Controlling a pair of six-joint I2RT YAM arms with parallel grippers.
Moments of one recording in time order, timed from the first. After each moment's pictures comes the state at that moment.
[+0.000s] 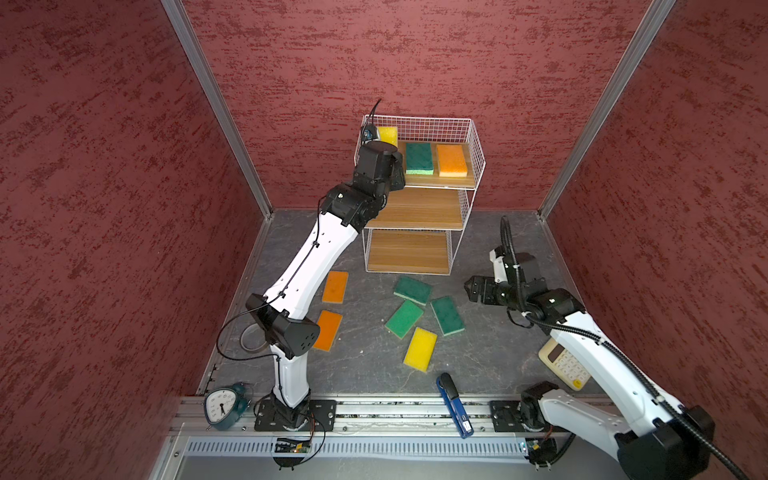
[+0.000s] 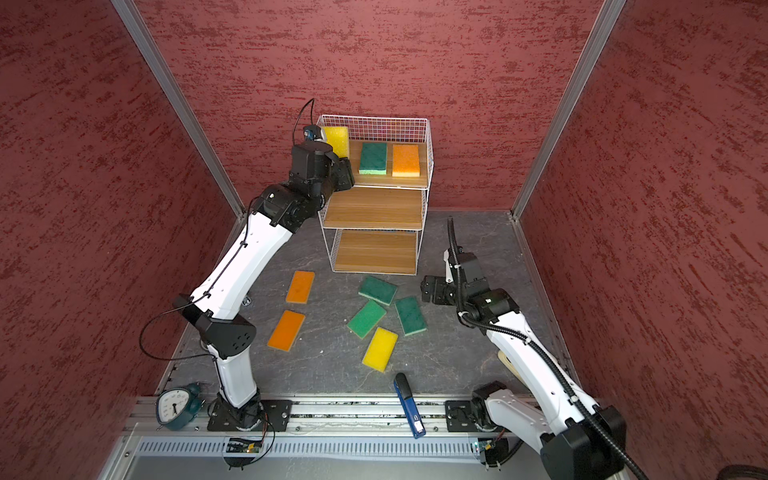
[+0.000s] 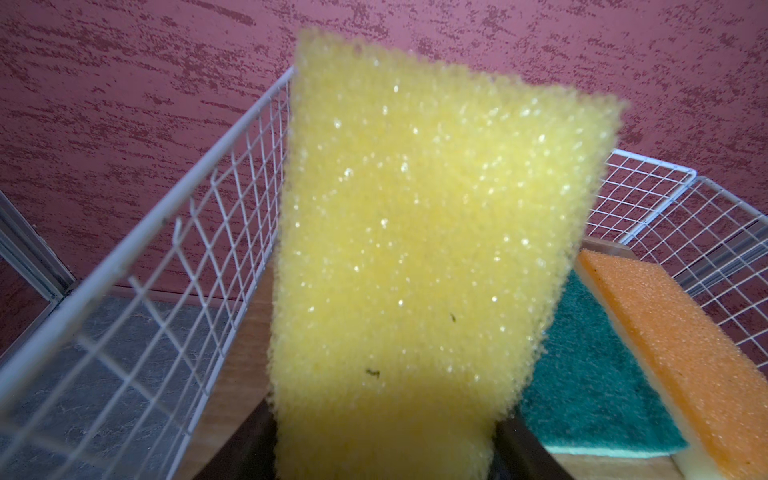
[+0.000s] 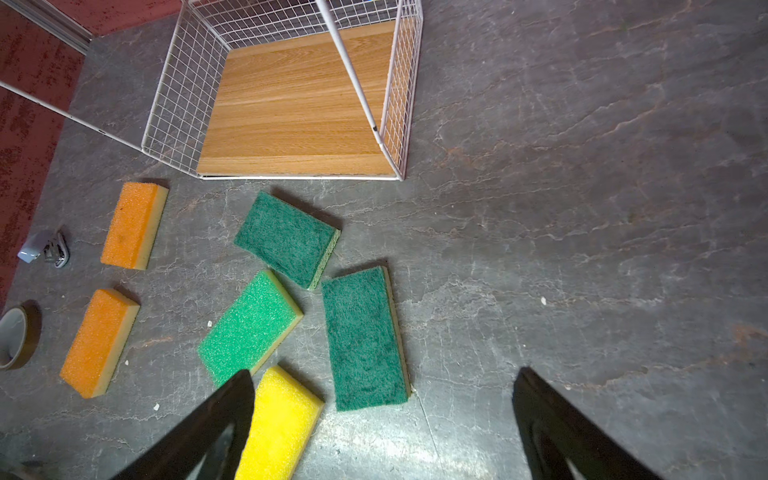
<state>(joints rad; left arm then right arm) -0.58 1.89 2.32 -0.74 -0.48 -0.41 0.36 1.04 0.91 -0.67 -0.06 0.40</state>
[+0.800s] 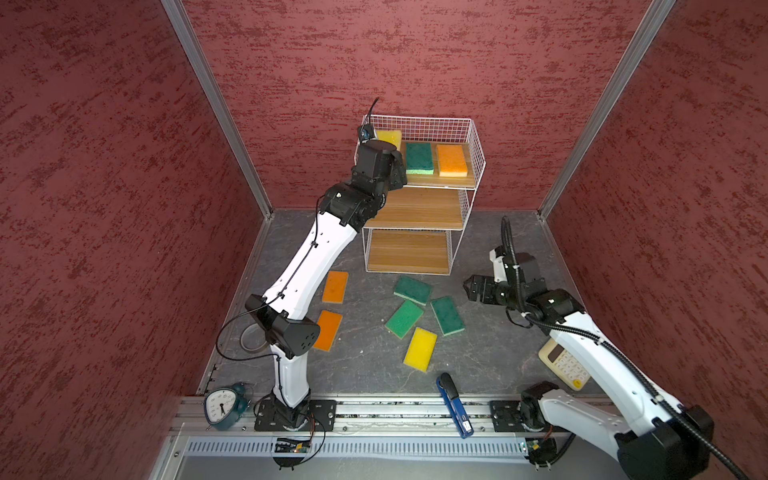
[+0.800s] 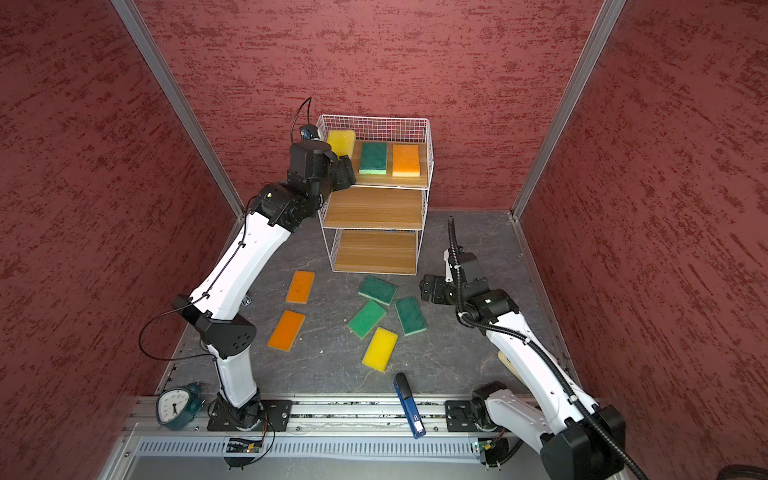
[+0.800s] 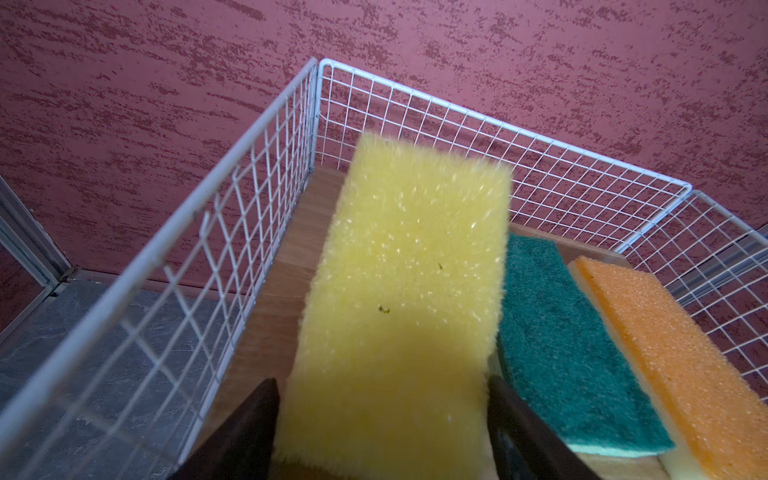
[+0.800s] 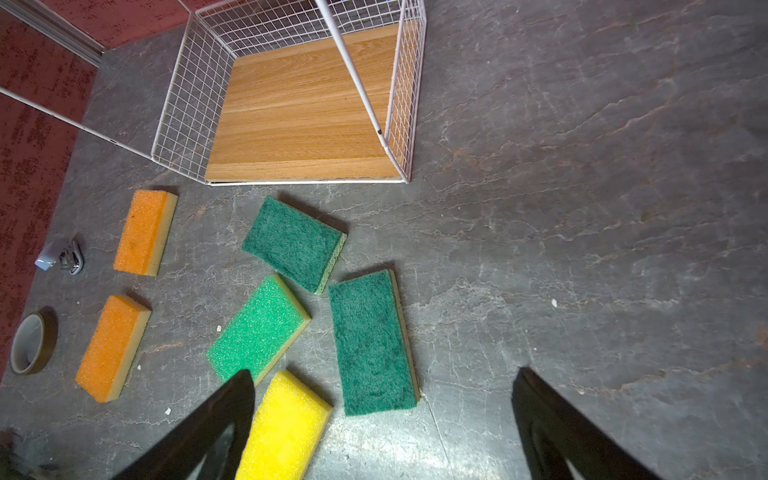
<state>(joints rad) -0.58 1.89 2.35 -0.78 -0.48 -0.46 0.36 1.04 0.89 -0.64 -0.07 0.43</state>
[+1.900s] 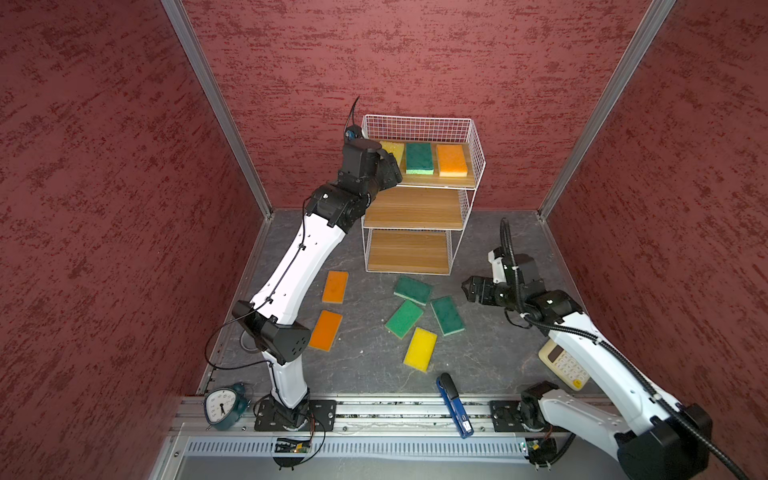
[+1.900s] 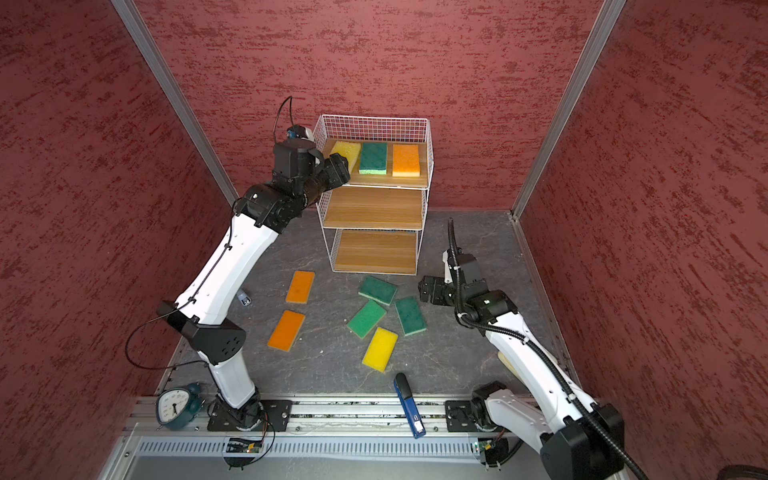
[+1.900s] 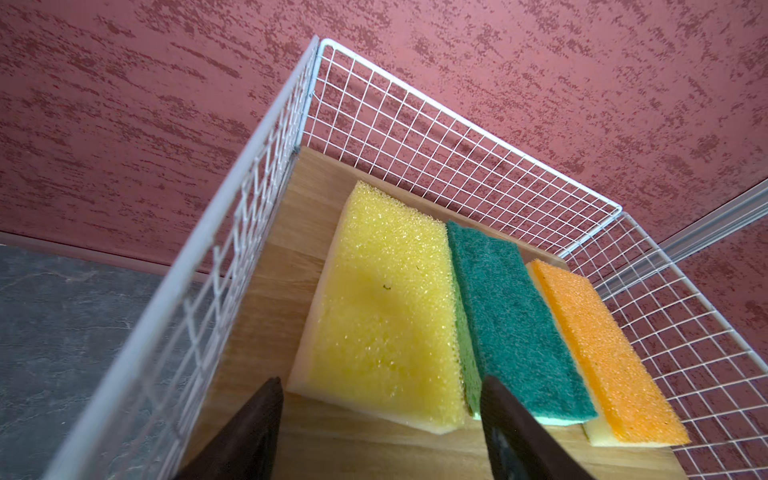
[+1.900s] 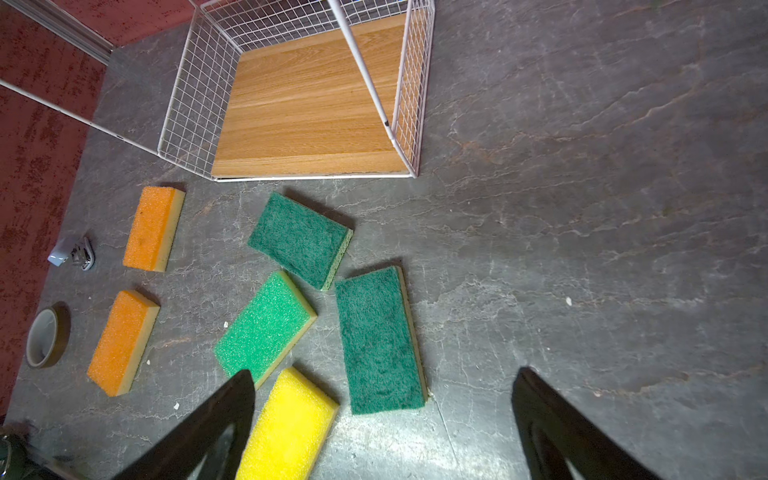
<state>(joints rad) -0.53 1.82 2.26 -0.74 -0.29 -0.59 0.36 1.05 0.88 -0.63 -0.09 0.44</state>
